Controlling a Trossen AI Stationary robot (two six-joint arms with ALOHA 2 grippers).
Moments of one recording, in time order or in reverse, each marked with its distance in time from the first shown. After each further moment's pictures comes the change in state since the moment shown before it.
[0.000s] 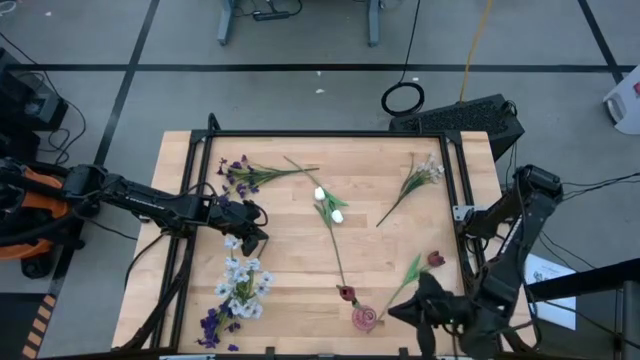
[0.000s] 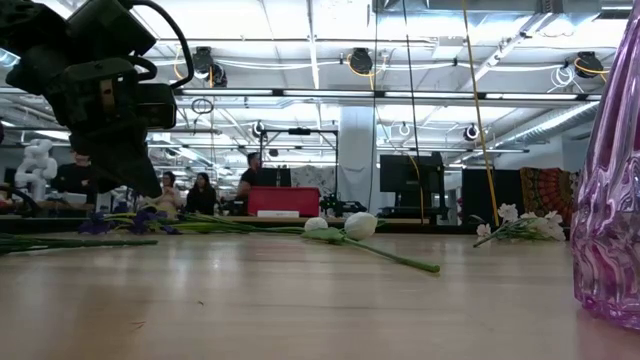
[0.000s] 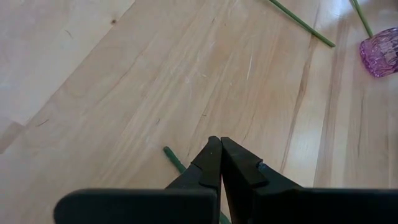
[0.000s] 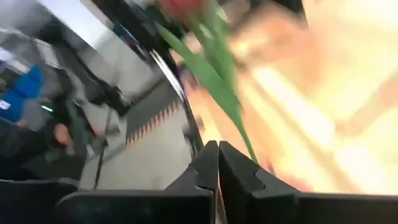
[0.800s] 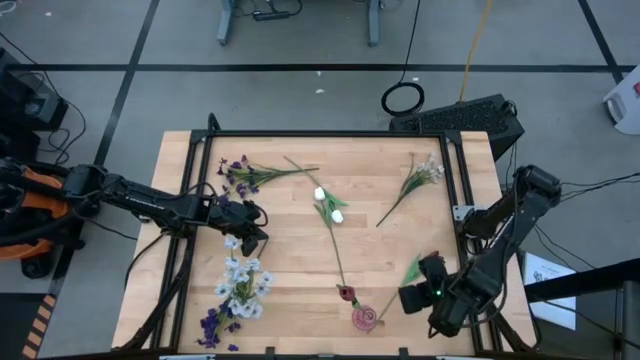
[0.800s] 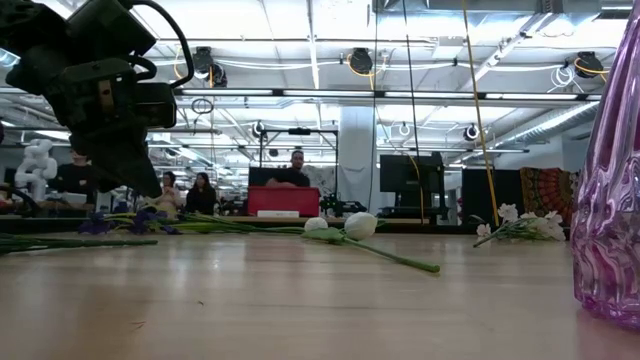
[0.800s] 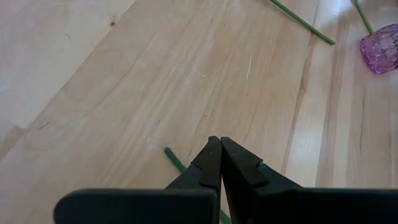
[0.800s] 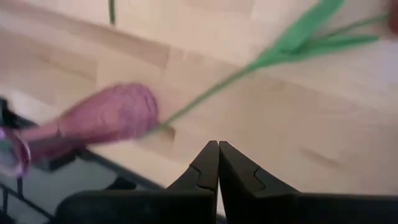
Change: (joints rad) left arm 0.000 0.000 0.000 0.000 -0.001 0.018; right arm -0.118 0.016 0.000 -0.569 -0.599 0.841
